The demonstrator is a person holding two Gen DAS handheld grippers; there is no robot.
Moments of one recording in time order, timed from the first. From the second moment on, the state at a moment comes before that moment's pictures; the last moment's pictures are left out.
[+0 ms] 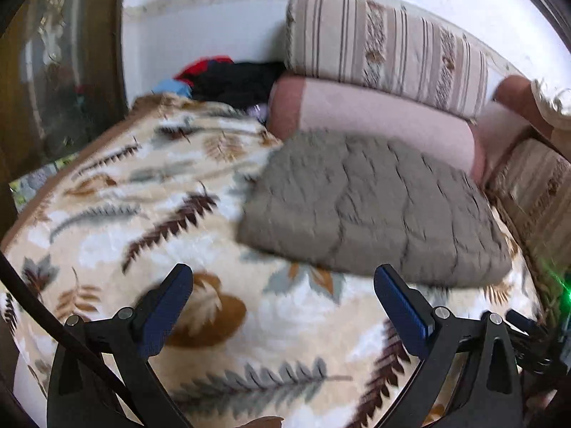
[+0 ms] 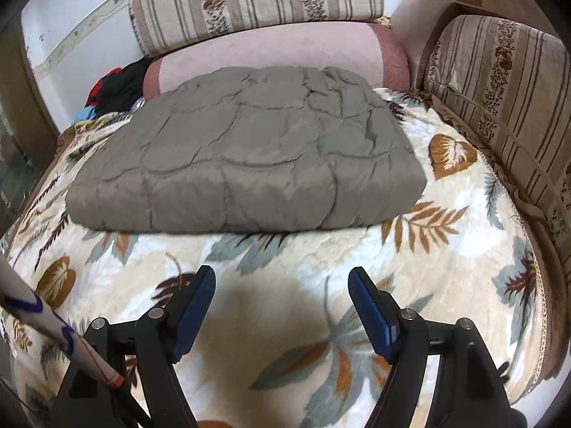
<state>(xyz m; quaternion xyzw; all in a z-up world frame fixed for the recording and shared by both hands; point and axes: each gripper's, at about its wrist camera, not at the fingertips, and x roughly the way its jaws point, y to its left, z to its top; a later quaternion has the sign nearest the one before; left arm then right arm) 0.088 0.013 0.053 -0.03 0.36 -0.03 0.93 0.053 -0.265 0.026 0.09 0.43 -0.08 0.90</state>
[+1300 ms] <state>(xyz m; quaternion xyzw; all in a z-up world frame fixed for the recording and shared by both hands) 0.009 -0.030 0.060 0.03 0.28 -0.05 0.96 -0.004 -0.228 0.004 0.05 0.47 -0.08 0.88</state>
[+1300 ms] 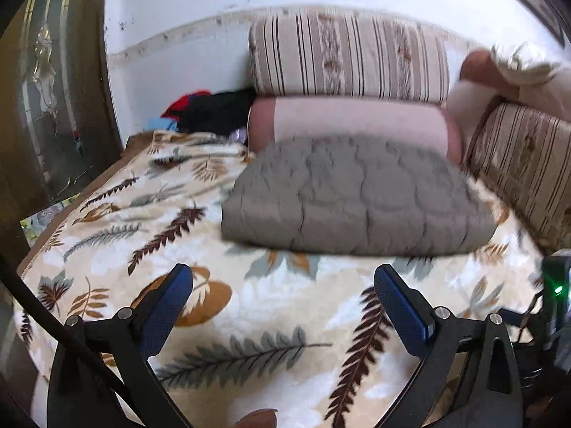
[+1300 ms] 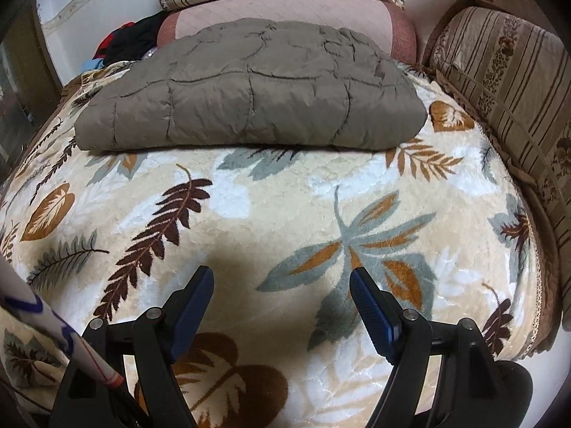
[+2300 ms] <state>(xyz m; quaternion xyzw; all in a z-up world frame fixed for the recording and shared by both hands) 0.022 -0.049 0.003 0.05 0.43 -0.08 0.90 -0.019 -0.209 0.020 0.02 0.47 -0.11 0.88</state>
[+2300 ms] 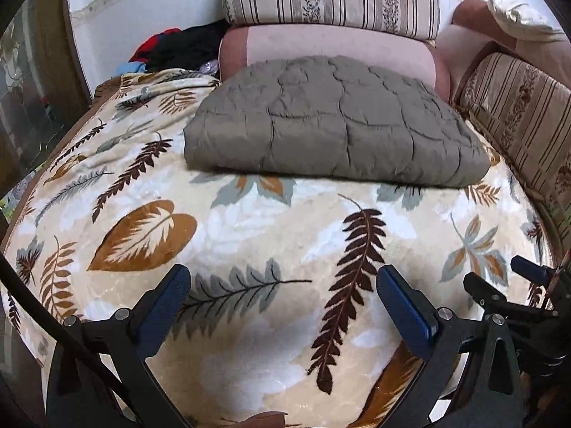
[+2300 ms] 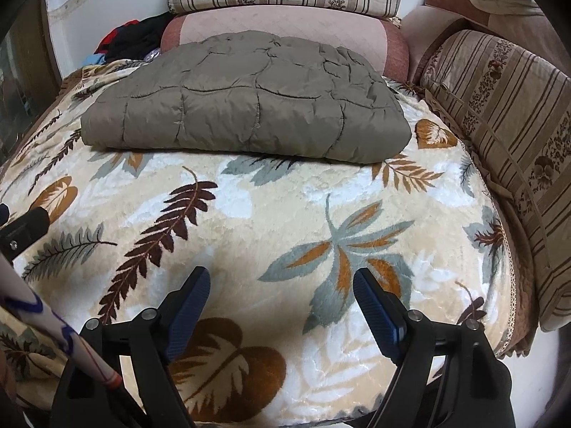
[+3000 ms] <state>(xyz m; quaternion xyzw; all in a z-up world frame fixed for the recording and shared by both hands) 0.041 -0.055 -0.030 0.04 0.48 -0.10 0.87 -0.002 -0.219 0.002 0.03 0.50 -0.13 0.86</state>
